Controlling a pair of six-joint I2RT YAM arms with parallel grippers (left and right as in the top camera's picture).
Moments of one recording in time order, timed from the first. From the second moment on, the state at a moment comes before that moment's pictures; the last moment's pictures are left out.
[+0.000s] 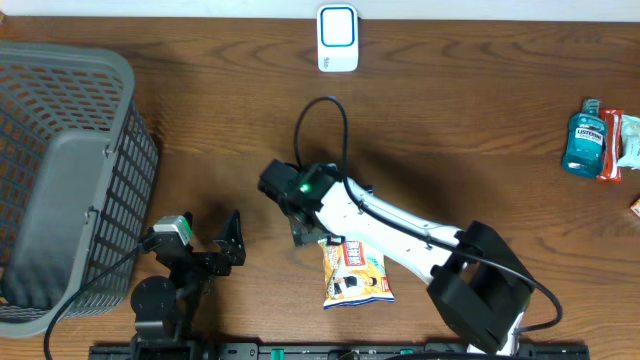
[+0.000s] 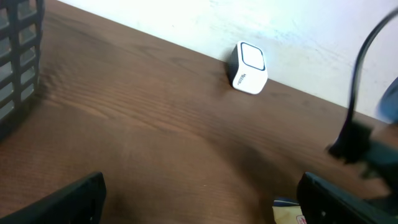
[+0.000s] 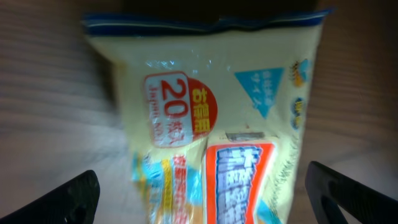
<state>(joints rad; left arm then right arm) 0.00 0.01 0.09 -0.29 0.21 -0.38 0.93 1.95 1.44 -1.08 0.22 0.78</state>
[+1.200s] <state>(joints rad) 0.00 0.01 0.09 -0.29 0.21 -0.38 0.70 1.93 1.52 -1.43 -0.85 -0.54</state>
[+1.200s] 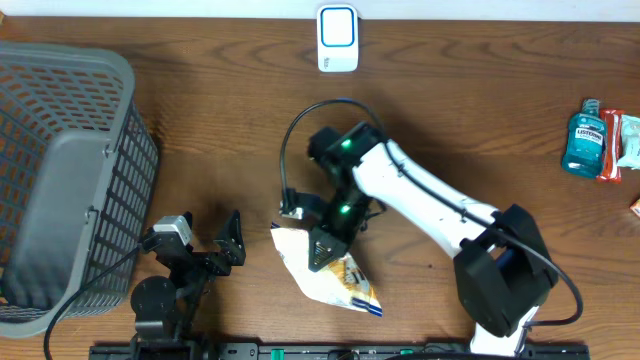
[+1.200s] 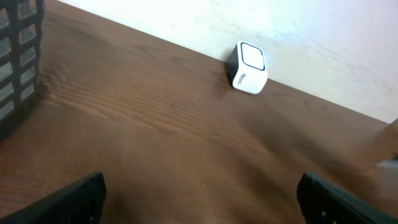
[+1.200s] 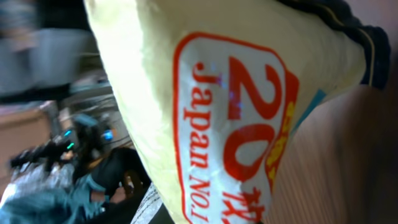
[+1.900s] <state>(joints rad) 0.00 0.01 0.09 -0.29 0.21 -0.38 0.56 1.93 1.52 -1.54 -1.23 -1.12</state>
